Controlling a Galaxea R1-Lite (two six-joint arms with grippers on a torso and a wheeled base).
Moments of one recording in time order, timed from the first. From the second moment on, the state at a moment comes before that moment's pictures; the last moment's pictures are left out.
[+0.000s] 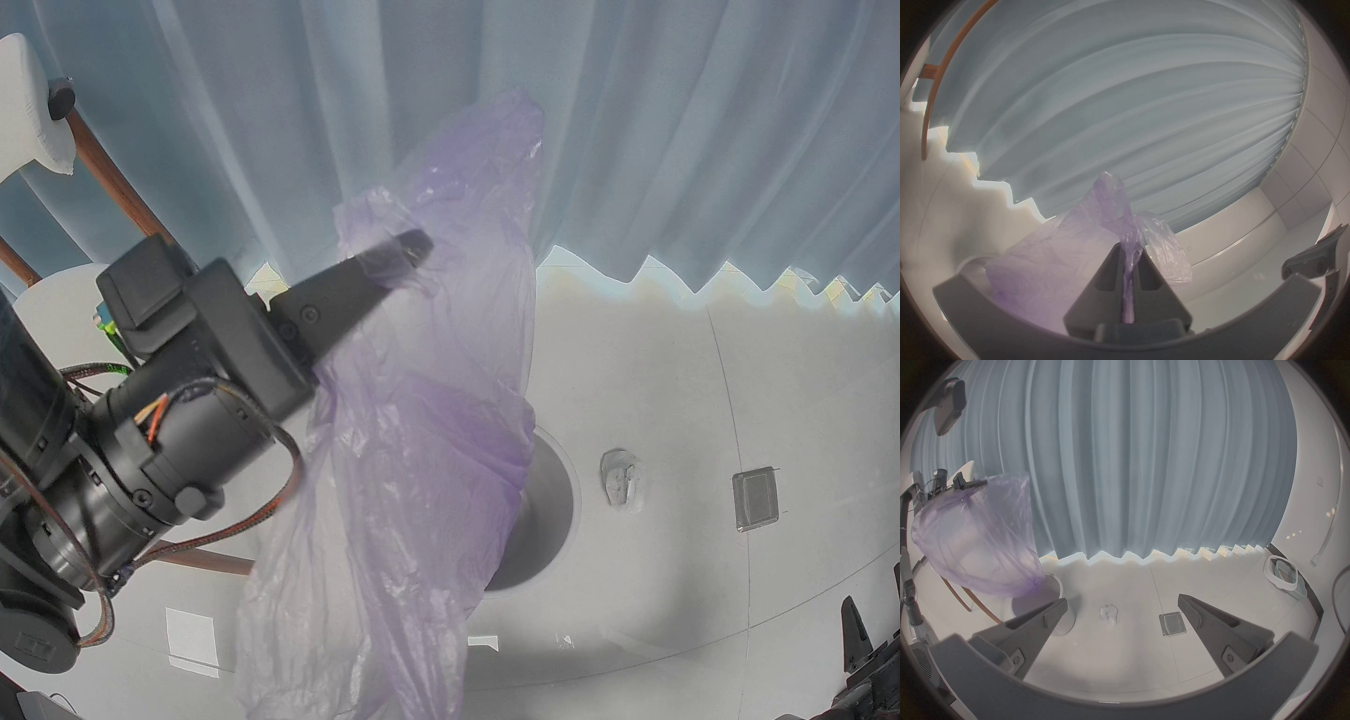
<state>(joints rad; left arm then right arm) -0.83 1.44 -0.64 -1.16 -0.08 -0.71 0.00 0.02 -0.02 0.00 0.00 0.00</state>
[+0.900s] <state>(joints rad) -0.83 1.69 -0.57 -1.44 -0.08 -0.71 0.00 0.02 -0.02 0.00 0.00 0.00</state>
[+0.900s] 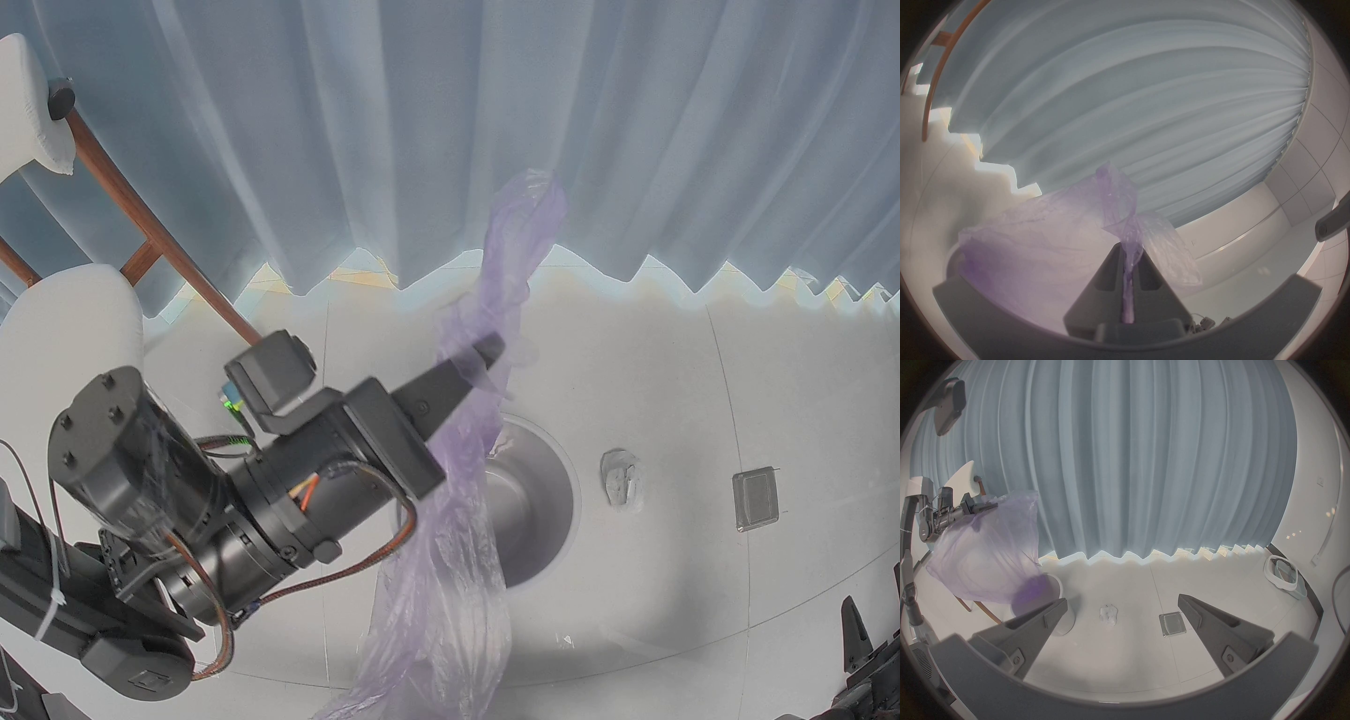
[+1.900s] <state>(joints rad) -0.86 1.79 -0.52 -1.50 -0.08 -0.70 0.00 0.02 -0.02 0.00 0.00 0.00</state>
